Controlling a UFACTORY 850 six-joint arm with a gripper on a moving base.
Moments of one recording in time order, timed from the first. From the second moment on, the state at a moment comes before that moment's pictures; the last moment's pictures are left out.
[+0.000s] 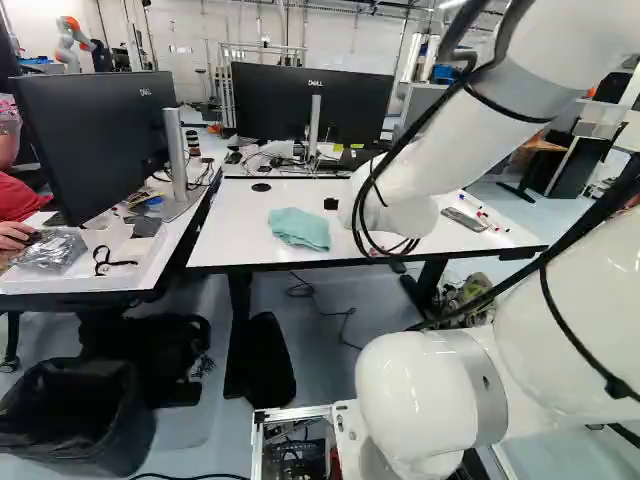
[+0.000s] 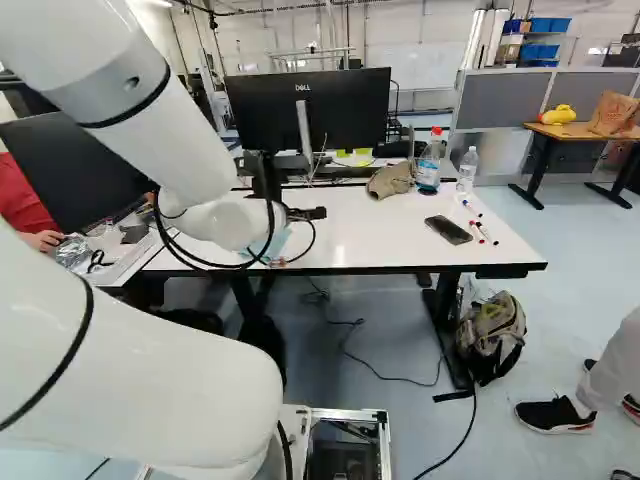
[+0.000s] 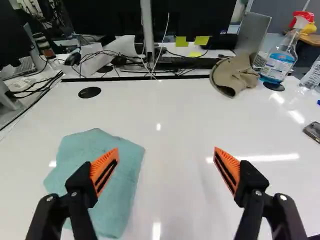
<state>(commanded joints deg) -1.4 16.2 -15.3 0.0 33.2 0.0</state>
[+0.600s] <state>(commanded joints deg) -0.5 16.1 -8.5 0.0 44.2 0.0</state>
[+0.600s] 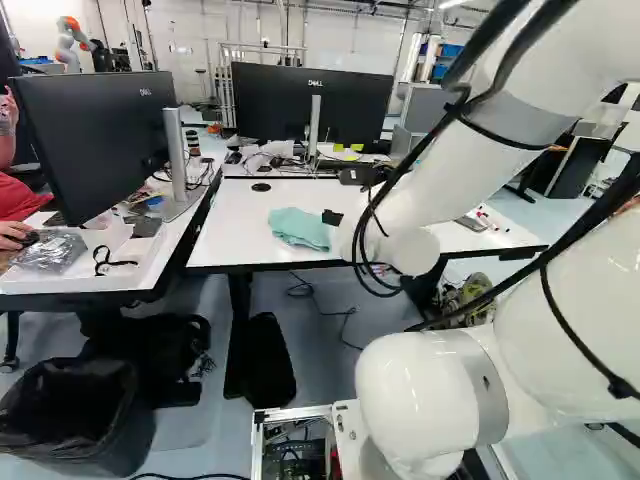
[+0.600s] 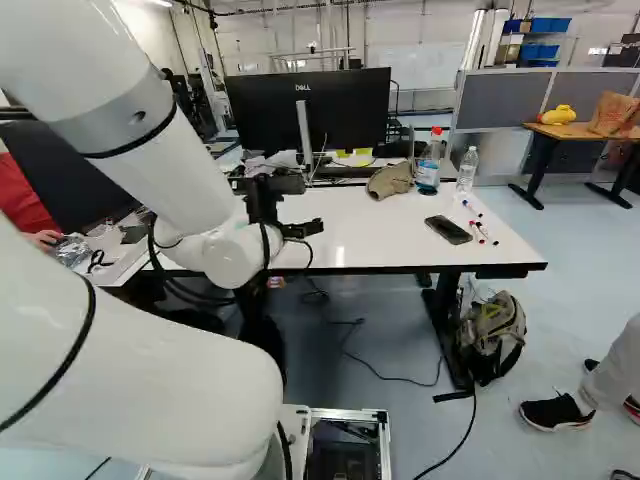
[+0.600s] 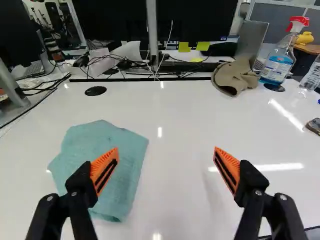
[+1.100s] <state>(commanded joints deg) -0.1 16.0 -5.6 0.0 49.0 0.0</state>
